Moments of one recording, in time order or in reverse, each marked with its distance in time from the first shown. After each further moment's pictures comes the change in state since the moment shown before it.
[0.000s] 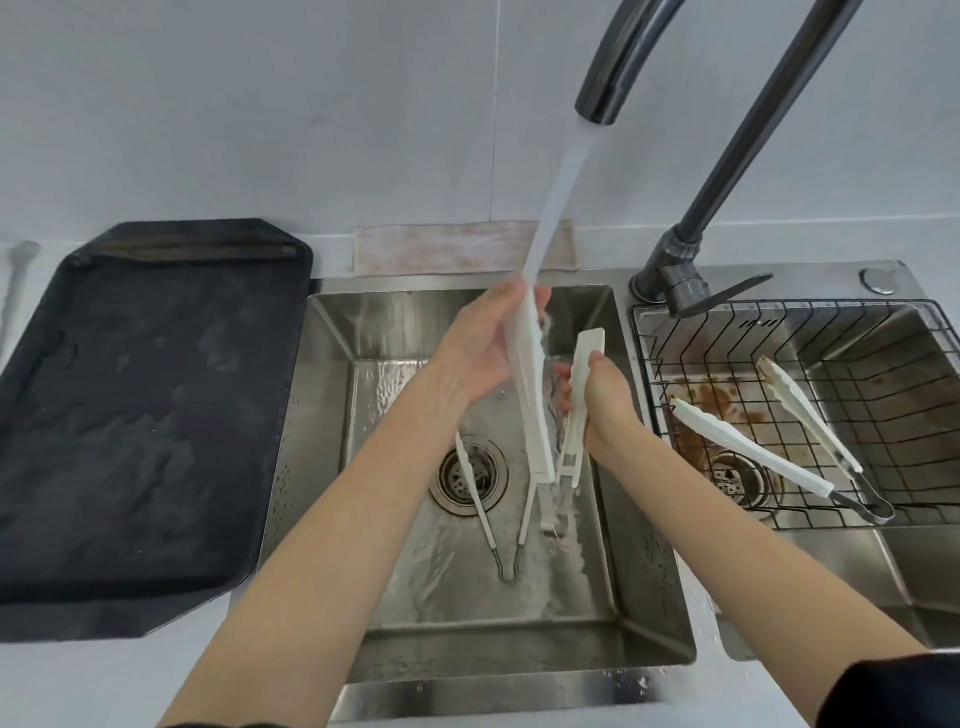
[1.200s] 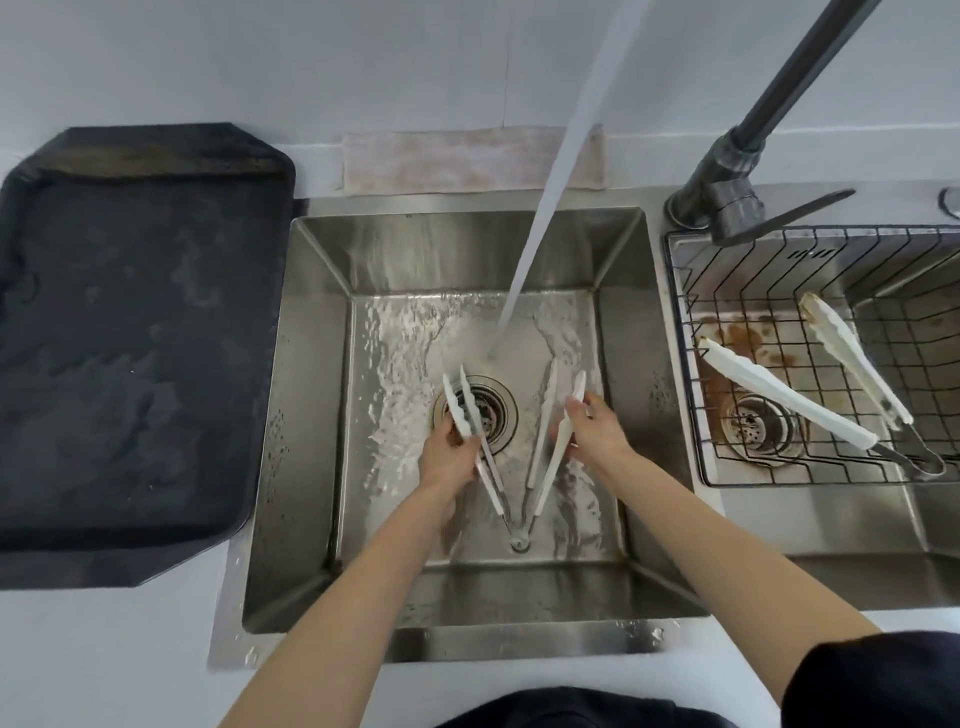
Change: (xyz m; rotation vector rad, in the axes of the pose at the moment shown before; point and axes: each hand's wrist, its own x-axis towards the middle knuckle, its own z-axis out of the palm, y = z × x) left_hand -0.020 -0.148 -0.121 0.630 0.564 -0.286; right_hand 0.021 0.092 -0.049 -0.613 0.002 0.078
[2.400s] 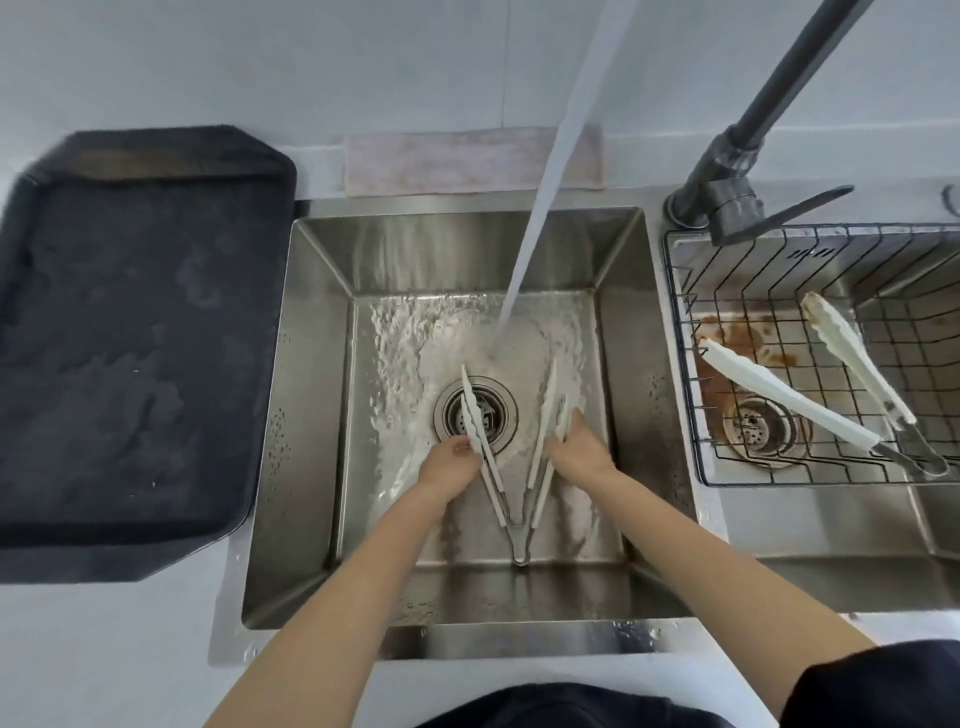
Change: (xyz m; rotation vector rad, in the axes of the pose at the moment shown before) left_hand -0.002 -0.001 -0.003 0.269 -0.102 -0.055; right_hand -0.010 0.009 0.008 -0.562 -0.063 0.028
